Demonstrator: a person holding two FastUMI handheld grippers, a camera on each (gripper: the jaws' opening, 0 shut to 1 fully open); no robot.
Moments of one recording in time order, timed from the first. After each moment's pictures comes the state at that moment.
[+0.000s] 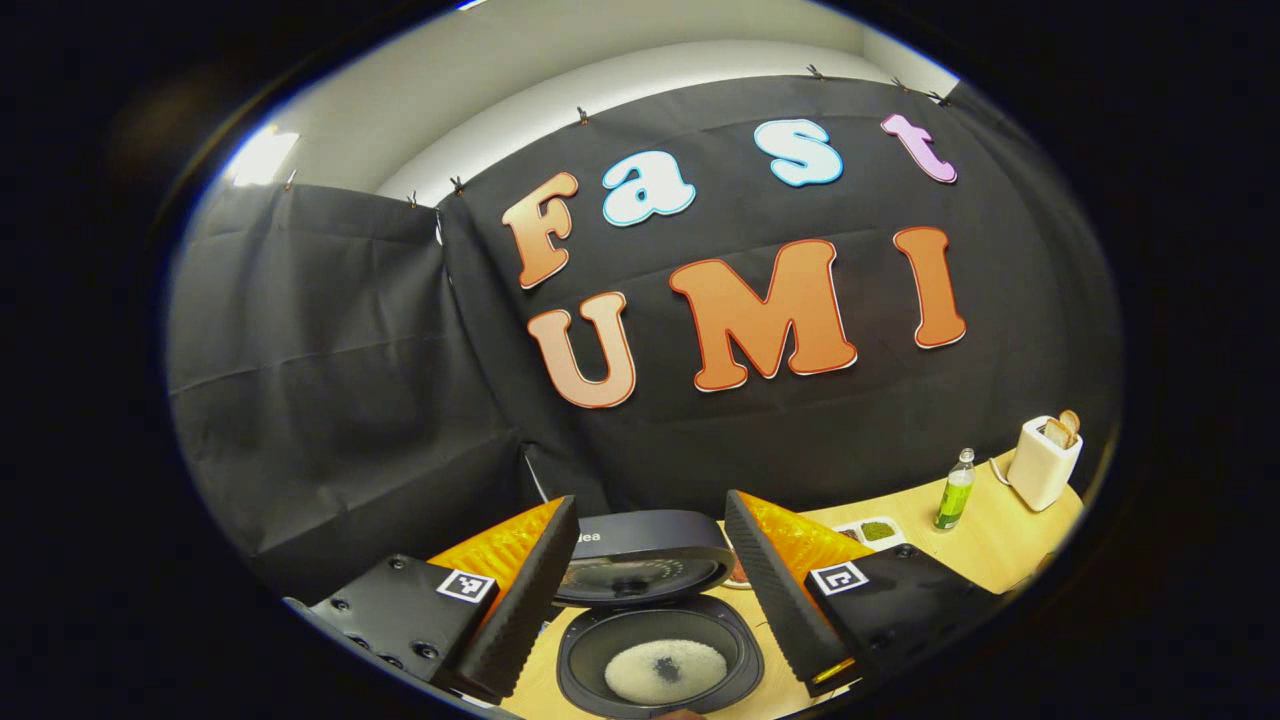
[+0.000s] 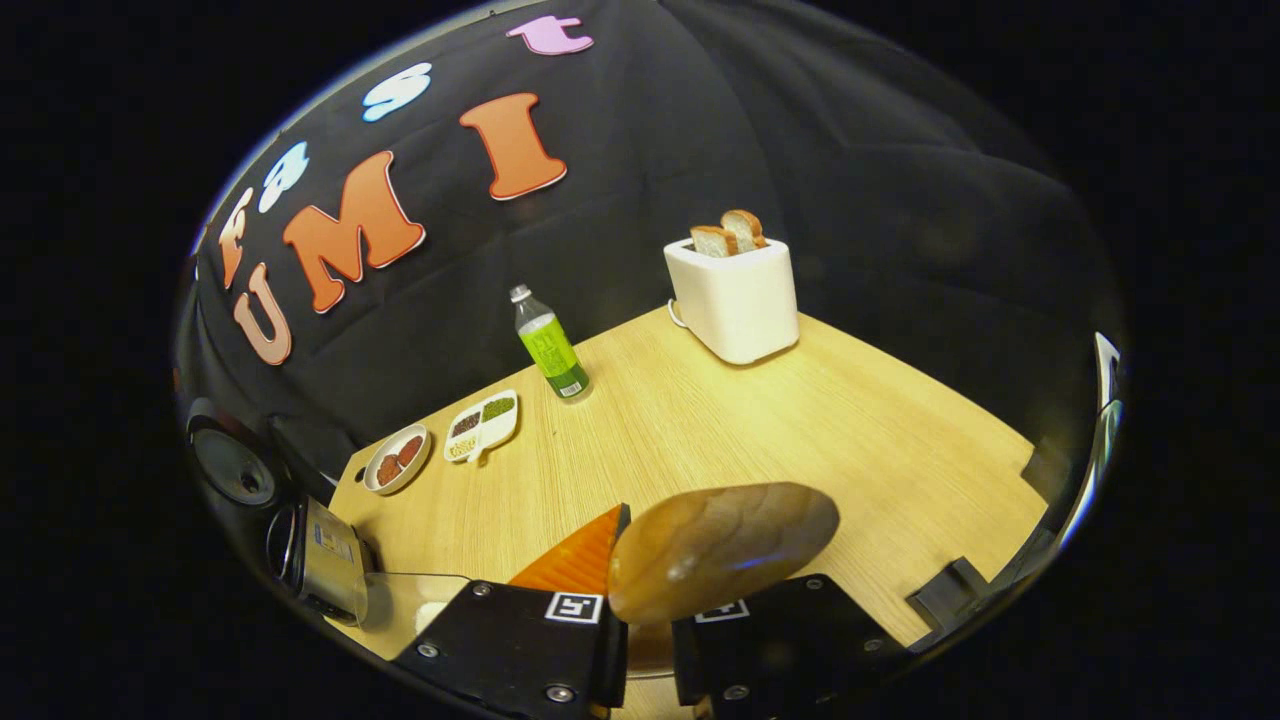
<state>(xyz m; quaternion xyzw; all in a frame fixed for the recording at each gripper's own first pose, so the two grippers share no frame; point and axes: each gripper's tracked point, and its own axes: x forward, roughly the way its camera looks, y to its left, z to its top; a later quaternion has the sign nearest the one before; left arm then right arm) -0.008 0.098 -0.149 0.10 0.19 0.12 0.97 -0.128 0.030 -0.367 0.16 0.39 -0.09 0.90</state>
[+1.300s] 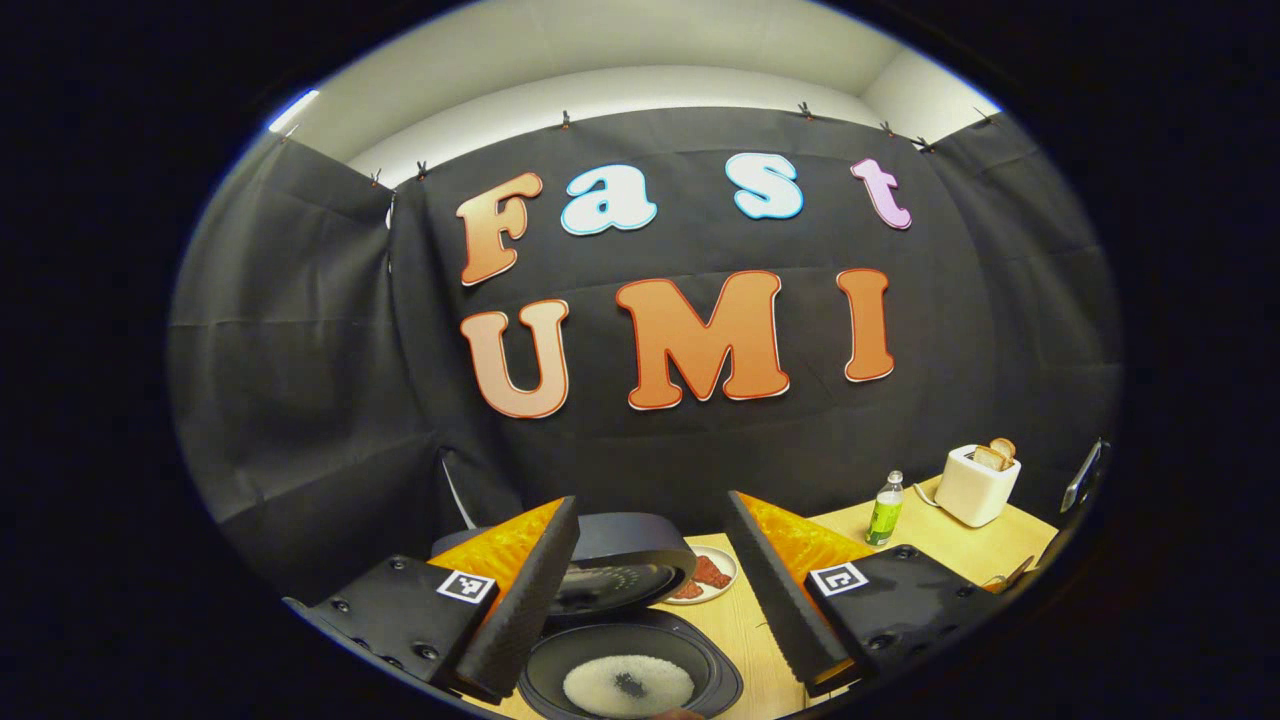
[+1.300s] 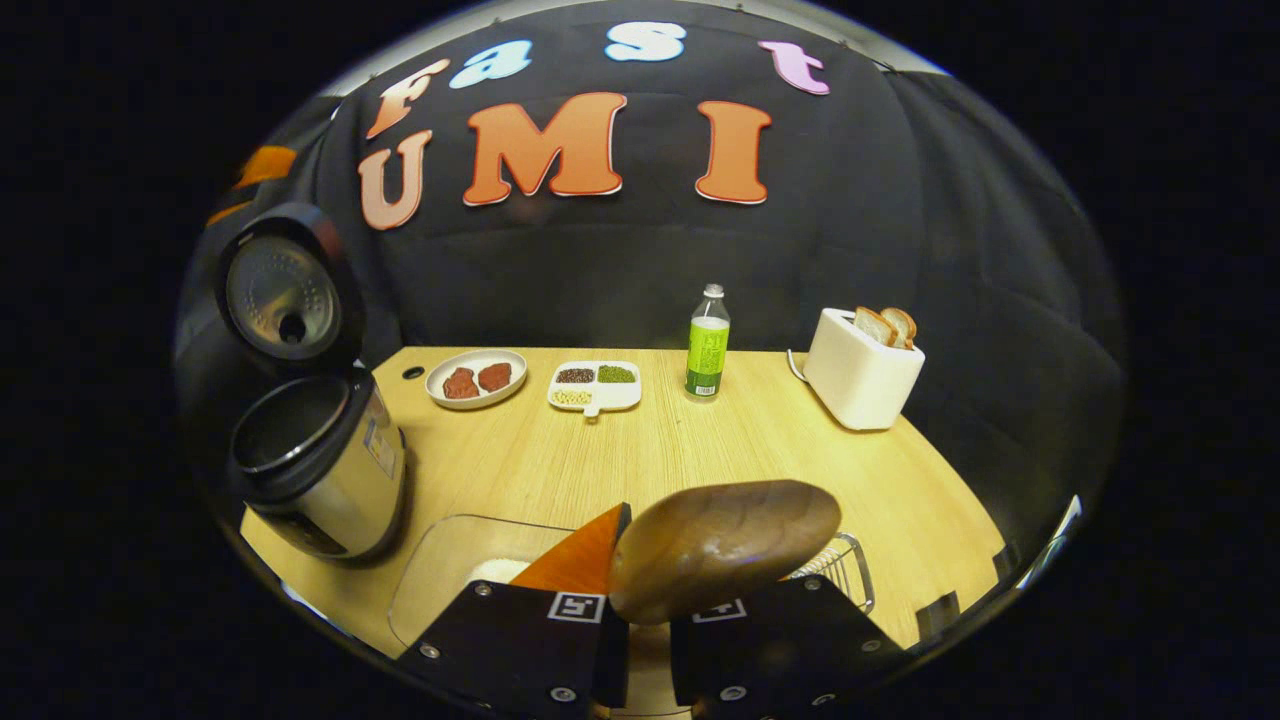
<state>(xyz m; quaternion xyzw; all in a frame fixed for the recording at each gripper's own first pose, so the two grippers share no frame) -0.009 0.104 -0.155 0.04 0.16 0.01 0.99 -0.139 0.182 -0.348 -0.04 0.35 0.04 0.93</state>
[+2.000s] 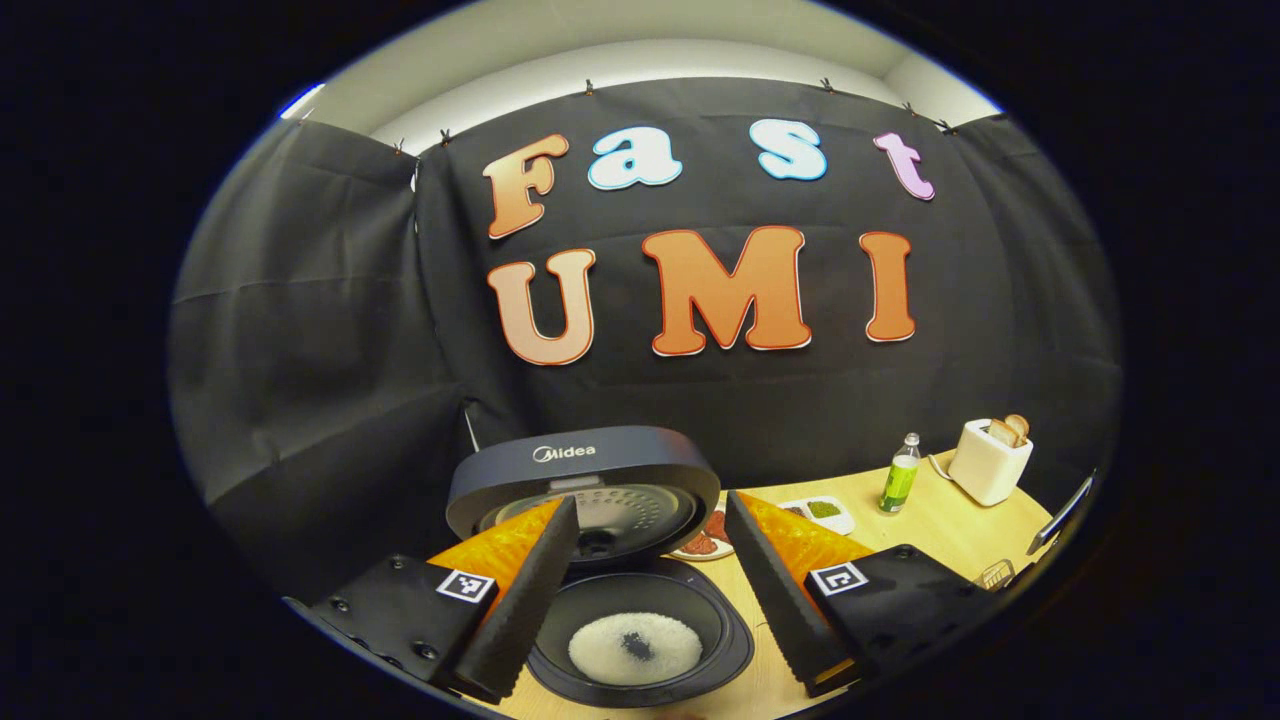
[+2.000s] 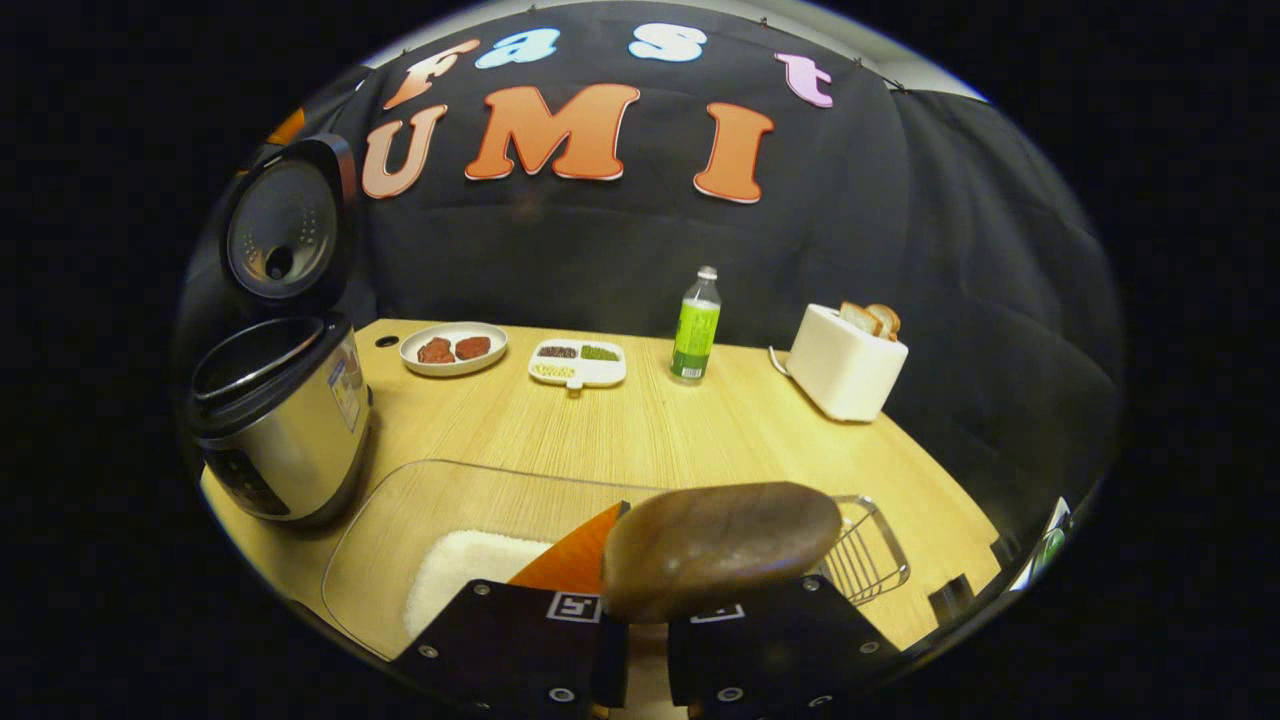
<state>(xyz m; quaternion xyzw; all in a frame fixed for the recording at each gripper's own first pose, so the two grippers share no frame) -0.050 0.125 -0.194 0.04 0.22 0.06 0.97 -0.165 0.196 -0.400 -0.06 0.35 0.00 0.94</state>
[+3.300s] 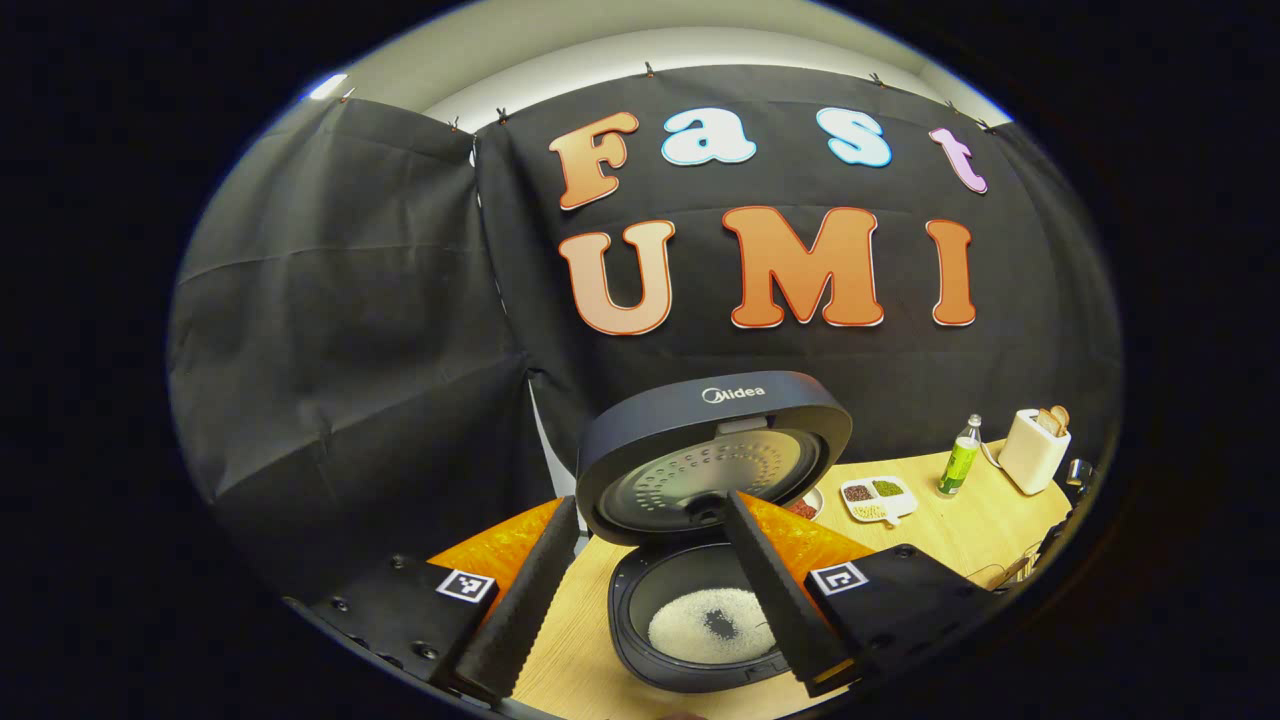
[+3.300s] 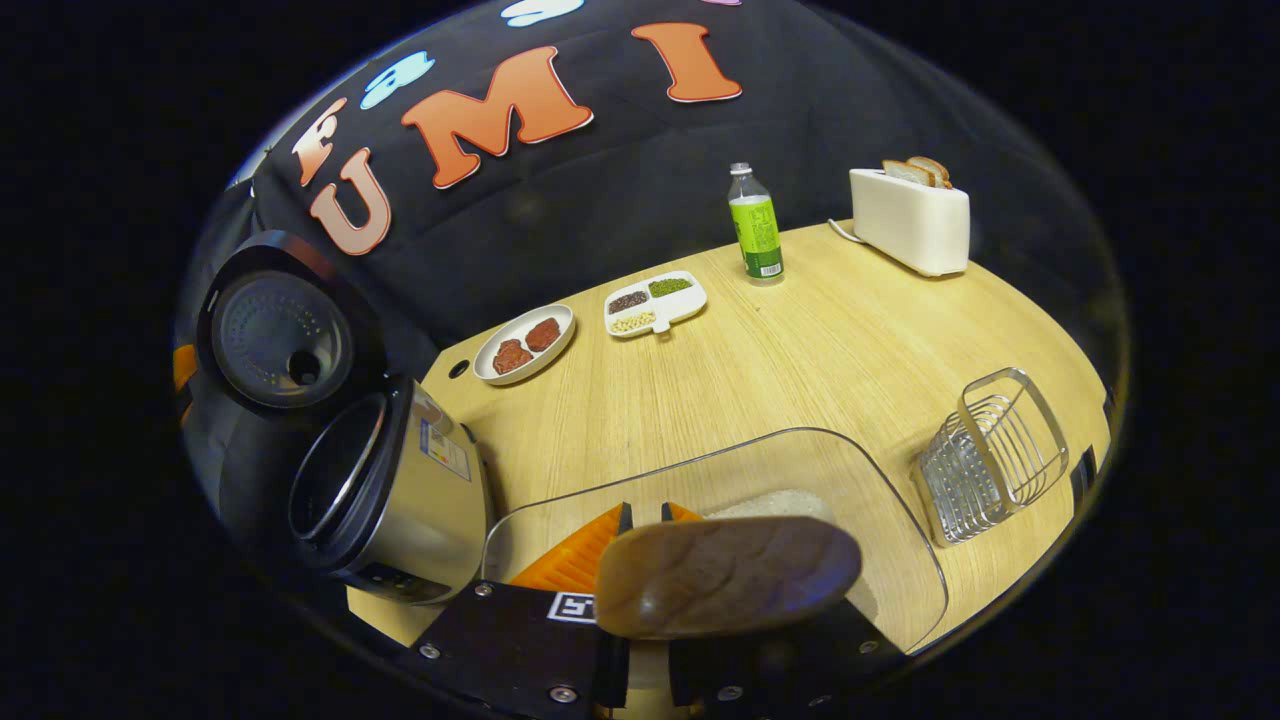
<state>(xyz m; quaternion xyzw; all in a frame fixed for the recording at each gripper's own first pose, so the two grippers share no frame) -0.078 0.218 -0.215 0.03 0.24 0.12 0.96 -0.169 0.288 -0.405 0.17 0.47 0.05 0.86</state>
